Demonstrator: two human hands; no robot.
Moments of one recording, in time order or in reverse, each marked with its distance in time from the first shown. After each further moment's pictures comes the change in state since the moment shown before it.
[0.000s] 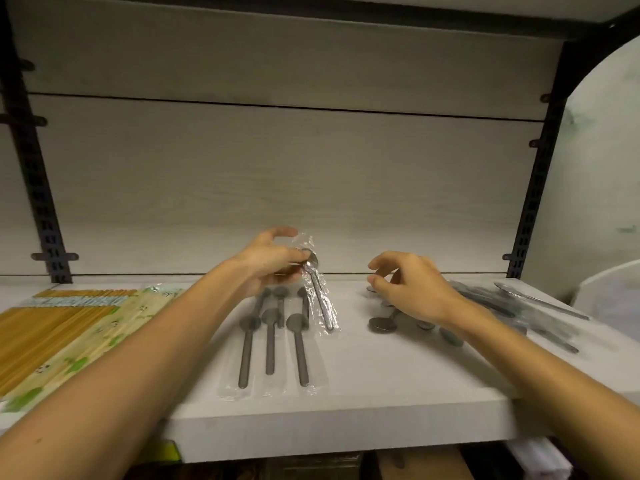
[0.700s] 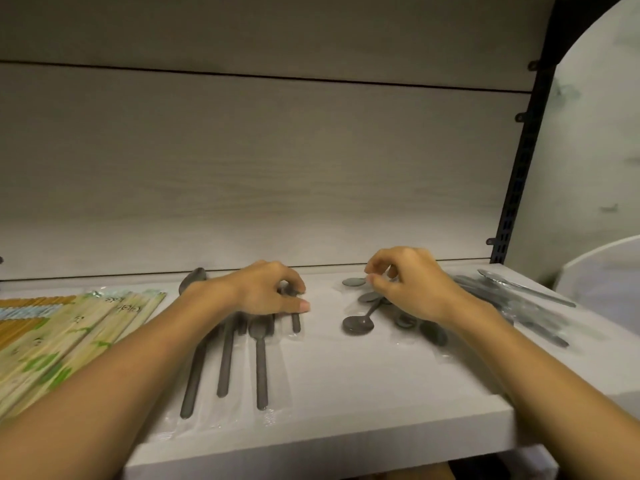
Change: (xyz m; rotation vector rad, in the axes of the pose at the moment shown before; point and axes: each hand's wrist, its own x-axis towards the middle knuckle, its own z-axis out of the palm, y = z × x) left_hand 0.035 -0.038 0.020 1.172 -0.335 0.303; right_hand 0.010 0.051 -0.002 -0.124 0.008 -0.044
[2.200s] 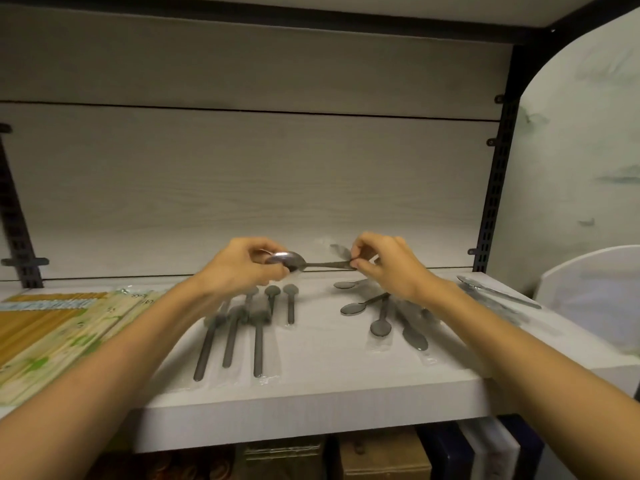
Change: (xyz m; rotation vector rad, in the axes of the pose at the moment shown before) left_hand -0.069 0.043 -0.028 -0.741 0.387 -0.077; right_hand 0.002 -0.017 -0.027 0.200 0.056 -0.153
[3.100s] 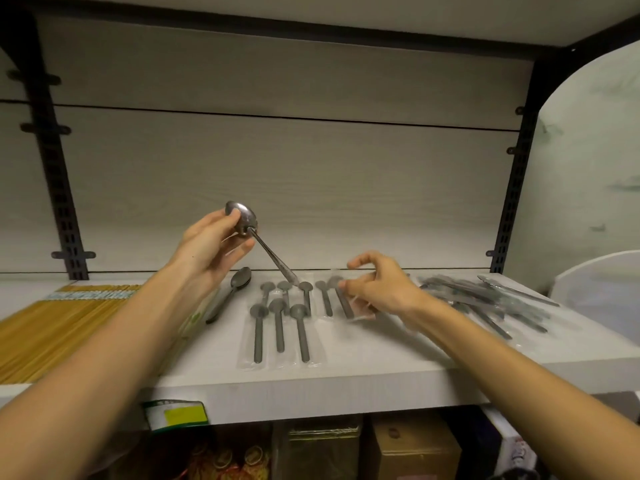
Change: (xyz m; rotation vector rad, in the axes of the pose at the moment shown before) left_hand -0.019 -0.014 -0.076 -0.901 0.359 -0.081; right_hand -0.020 -0.081 0.049 0.584 -0.056 0.469
